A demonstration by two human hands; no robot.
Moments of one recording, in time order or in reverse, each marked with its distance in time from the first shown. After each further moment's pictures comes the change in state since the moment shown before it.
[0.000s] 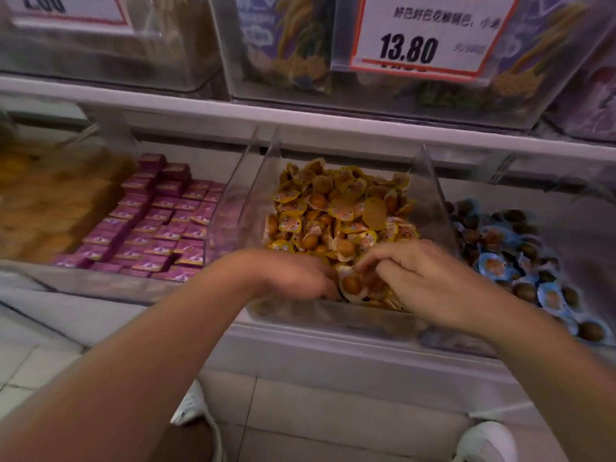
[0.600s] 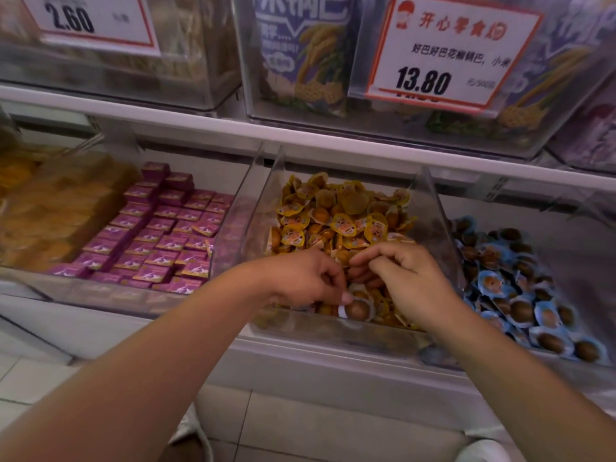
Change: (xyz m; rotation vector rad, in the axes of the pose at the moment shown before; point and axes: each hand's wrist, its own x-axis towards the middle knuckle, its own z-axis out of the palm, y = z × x) left_hand 0.001 -0.009 -0.004 -0.267 0.147 0.190; right_hand 0.033 0.020 0.036 0.528 0.287 0.111
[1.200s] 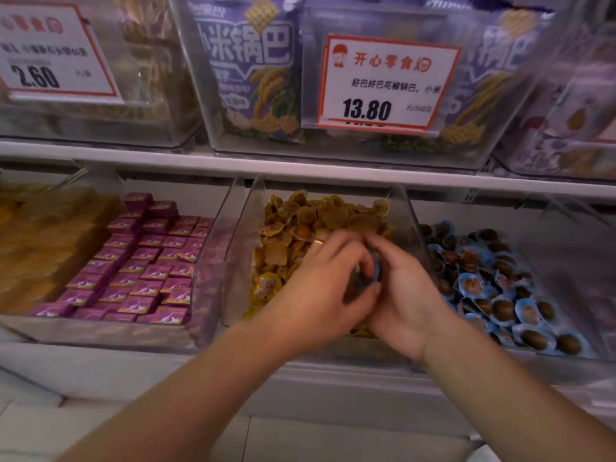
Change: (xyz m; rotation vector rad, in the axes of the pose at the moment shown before) left_hand -0.004 0.033 0.036 0.336 0.639 0.558; right_hand -0.018 -0.042 -0.003 1.160 -0.131 0.376
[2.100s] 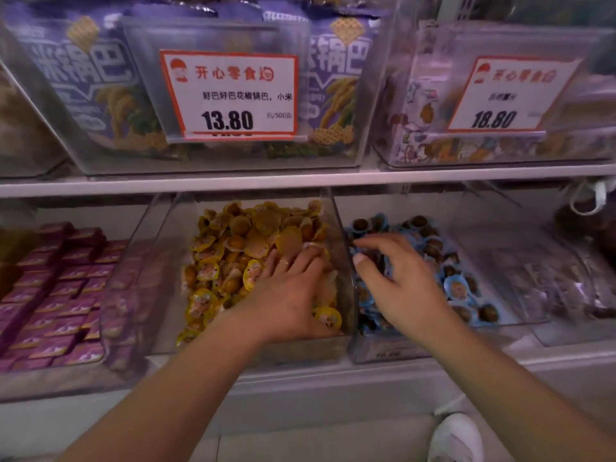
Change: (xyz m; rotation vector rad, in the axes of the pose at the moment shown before) left_hand 0.035 -0.016 0.062 0.429 -0.471 -0.079; right_hand -0.031 -0.038 -0.098 -1.408 0.535 -0.648
